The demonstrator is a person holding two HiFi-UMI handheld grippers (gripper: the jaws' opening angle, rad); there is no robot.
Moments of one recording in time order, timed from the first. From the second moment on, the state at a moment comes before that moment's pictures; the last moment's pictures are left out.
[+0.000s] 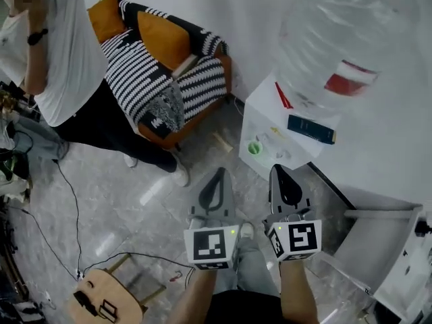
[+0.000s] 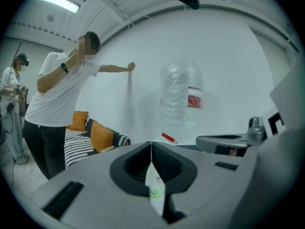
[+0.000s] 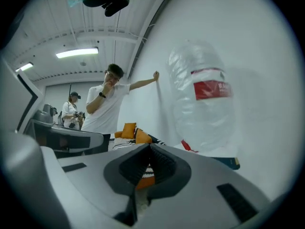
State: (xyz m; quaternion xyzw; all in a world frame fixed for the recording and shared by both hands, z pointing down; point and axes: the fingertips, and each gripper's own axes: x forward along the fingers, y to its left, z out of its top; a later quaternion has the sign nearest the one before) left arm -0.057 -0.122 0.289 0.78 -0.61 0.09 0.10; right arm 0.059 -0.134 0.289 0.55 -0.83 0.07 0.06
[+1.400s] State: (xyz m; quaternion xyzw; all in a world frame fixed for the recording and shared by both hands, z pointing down) left arm -0.020 -0.074 0.157 0.82 -0.57 0.04 -0.01; right arm 0.047 -0.080 0.153 0.52 -0.85 0.00 -0.01
